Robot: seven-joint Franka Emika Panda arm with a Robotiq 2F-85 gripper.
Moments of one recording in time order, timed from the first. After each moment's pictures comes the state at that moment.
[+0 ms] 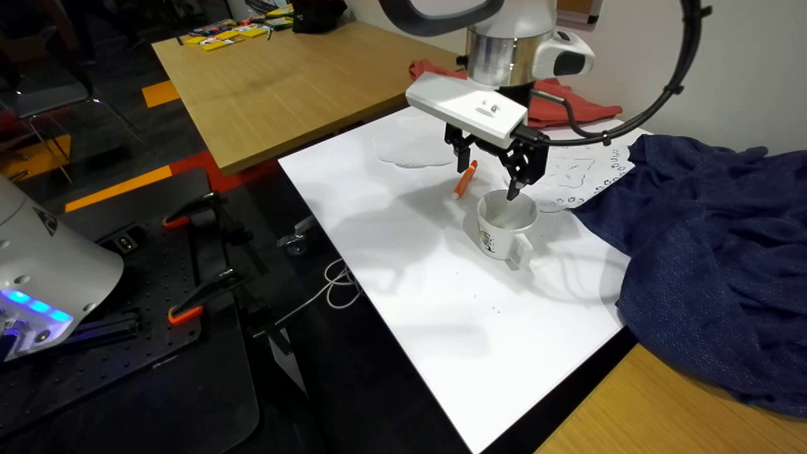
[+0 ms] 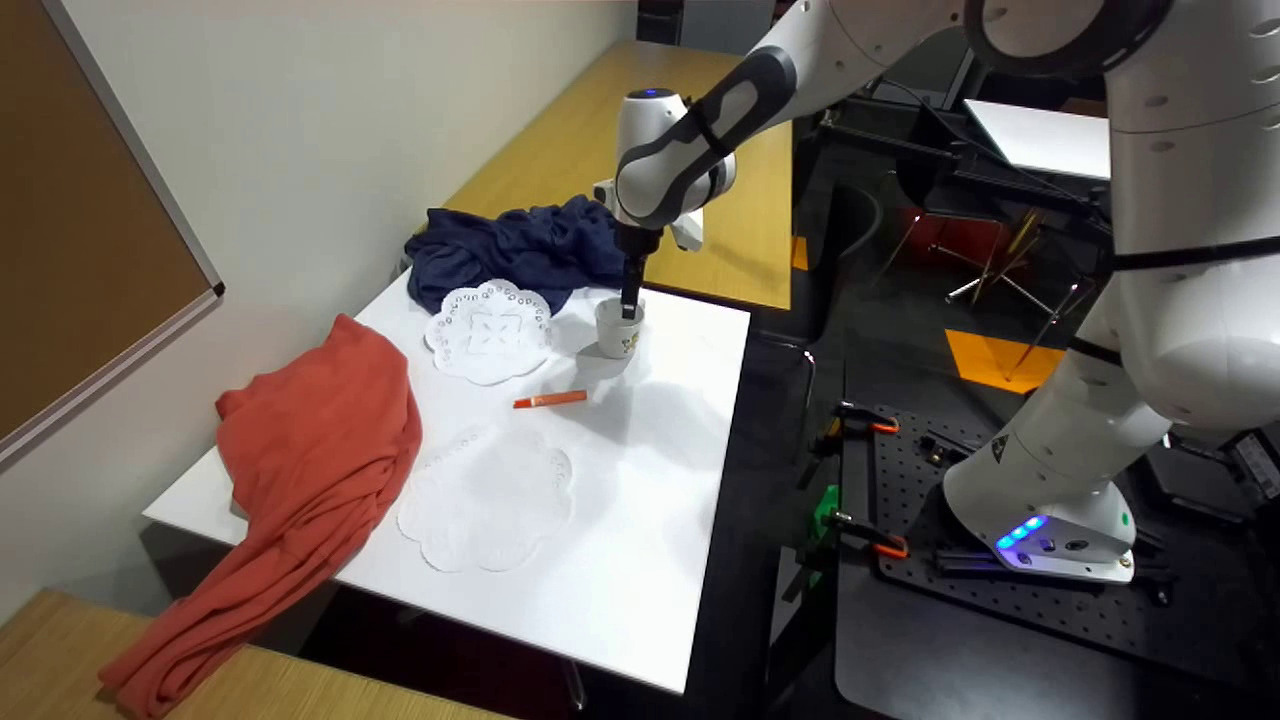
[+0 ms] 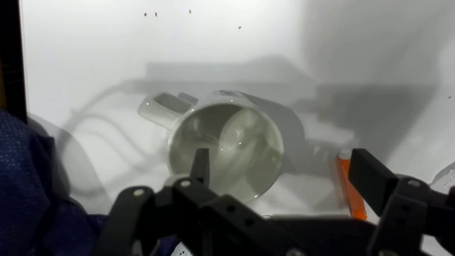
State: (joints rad) arm -0.24 0.57 -0.10 -1.92 0.14 2.49 -0.66
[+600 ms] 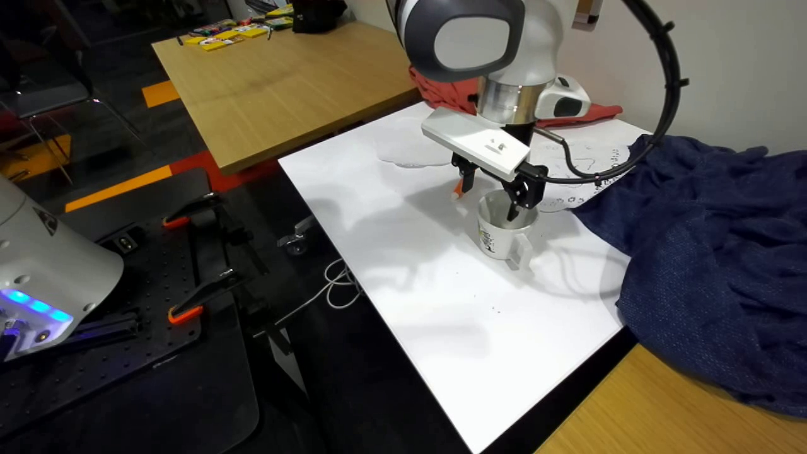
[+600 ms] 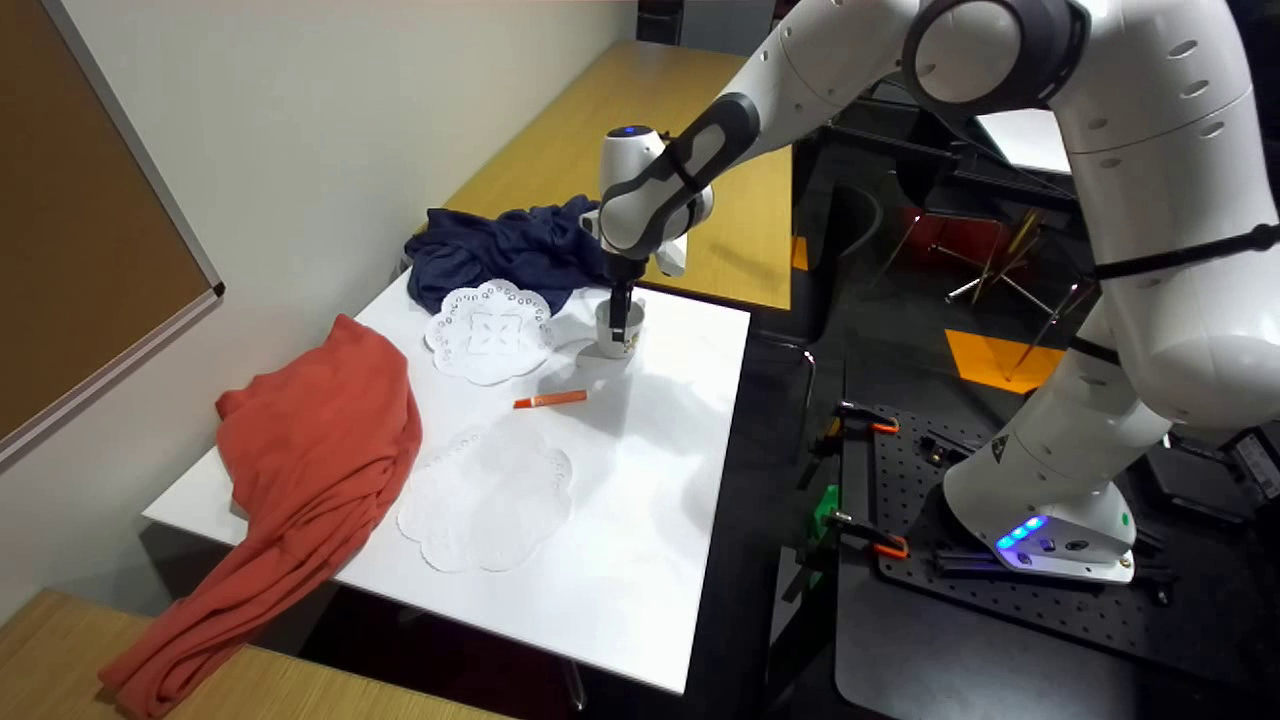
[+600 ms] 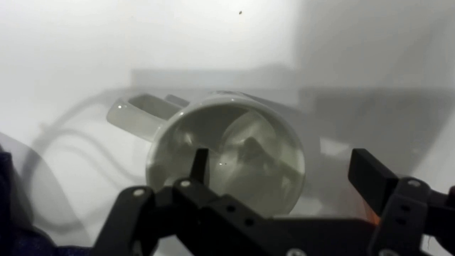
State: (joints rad) arm -0.27 0.73 -0.06 -1.80 0.12 2.49 -0.62
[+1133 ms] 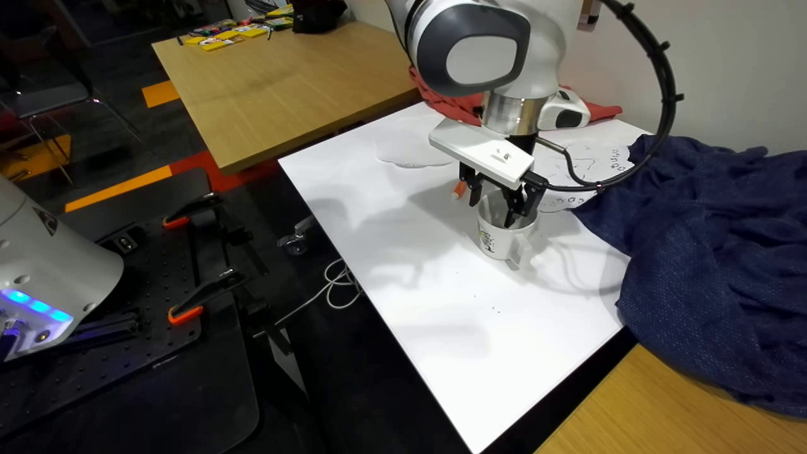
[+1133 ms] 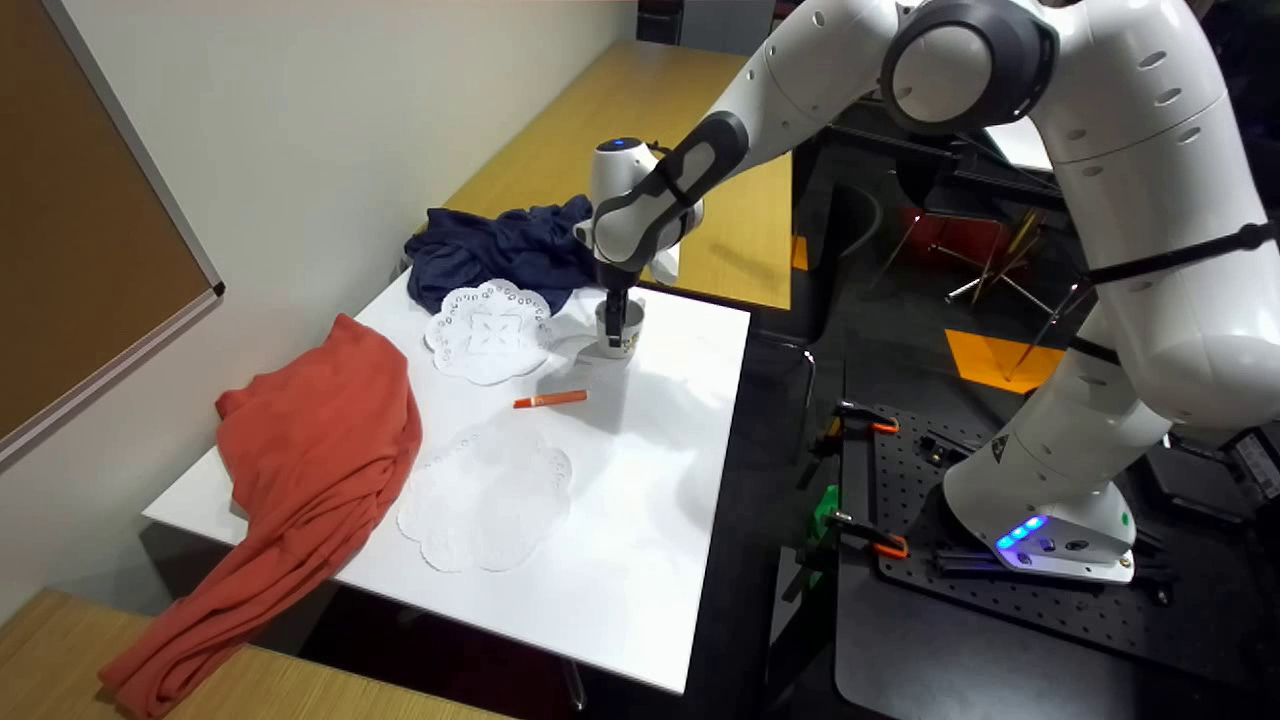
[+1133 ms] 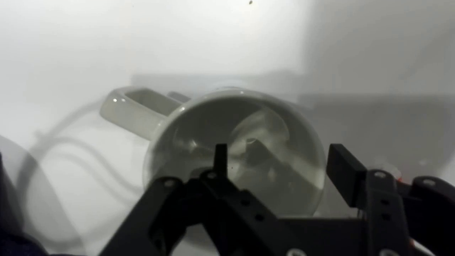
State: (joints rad) arm -0.27 0.79 -0.05 -1.74 0.07 2.48 -0.59
